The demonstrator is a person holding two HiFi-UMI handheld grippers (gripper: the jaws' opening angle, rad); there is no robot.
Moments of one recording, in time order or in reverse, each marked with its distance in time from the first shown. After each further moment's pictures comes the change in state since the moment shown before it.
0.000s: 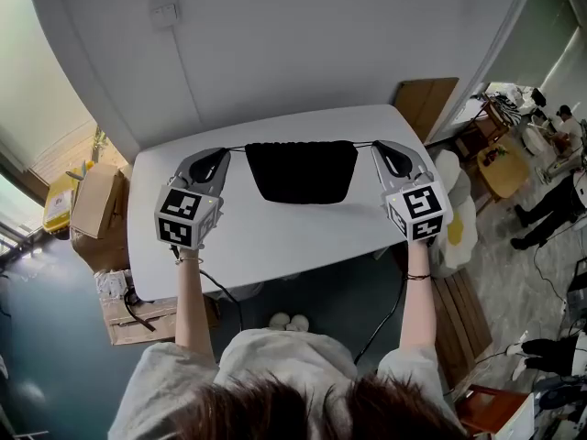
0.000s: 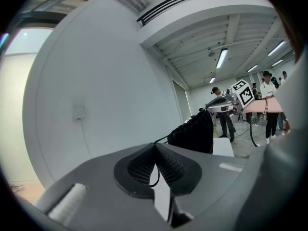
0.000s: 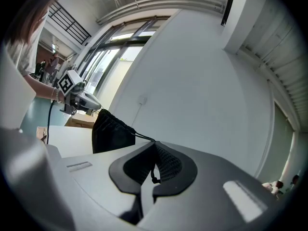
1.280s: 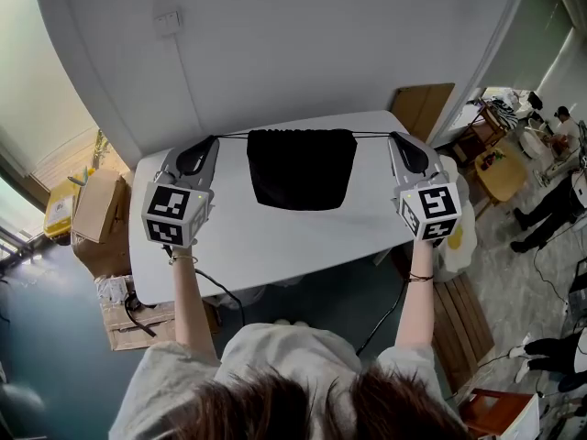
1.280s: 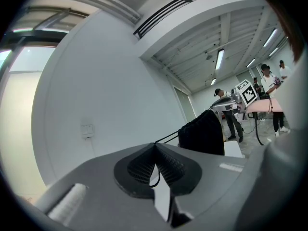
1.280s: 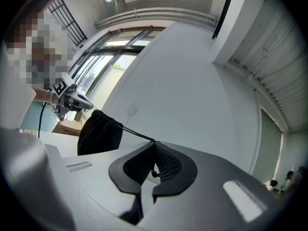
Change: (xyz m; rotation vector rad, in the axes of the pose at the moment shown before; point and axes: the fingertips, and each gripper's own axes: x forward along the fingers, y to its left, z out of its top) left arm -0.026 0.023 0.053 0.078 -0.120 0.079; right arm -0.030 -0.030 0.042 0.013 -0.108 -0.131
